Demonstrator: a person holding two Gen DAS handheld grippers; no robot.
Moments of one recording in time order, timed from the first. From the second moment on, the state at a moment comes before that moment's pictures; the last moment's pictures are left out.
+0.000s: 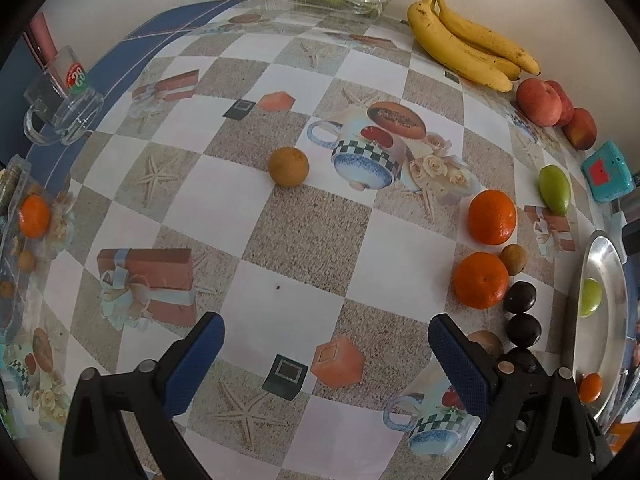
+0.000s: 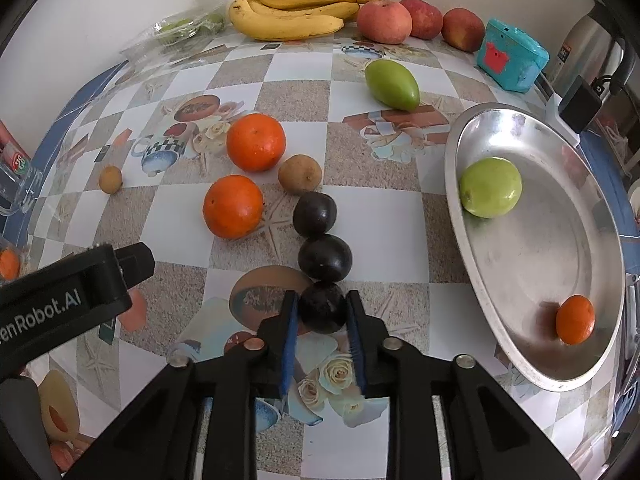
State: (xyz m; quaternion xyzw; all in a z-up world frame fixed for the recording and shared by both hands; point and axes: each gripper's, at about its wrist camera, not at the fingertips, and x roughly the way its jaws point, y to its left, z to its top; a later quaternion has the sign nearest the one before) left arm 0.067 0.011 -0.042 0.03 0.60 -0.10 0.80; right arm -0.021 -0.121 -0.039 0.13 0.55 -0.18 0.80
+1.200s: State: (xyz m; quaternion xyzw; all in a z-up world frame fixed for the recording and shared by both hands) left arm 0.064 -0.083 -0.045 0.06 0.55 -0.23 0.80; right arm -0.047 -0.175 0.019 0.19 0.47 -0.21 0.84
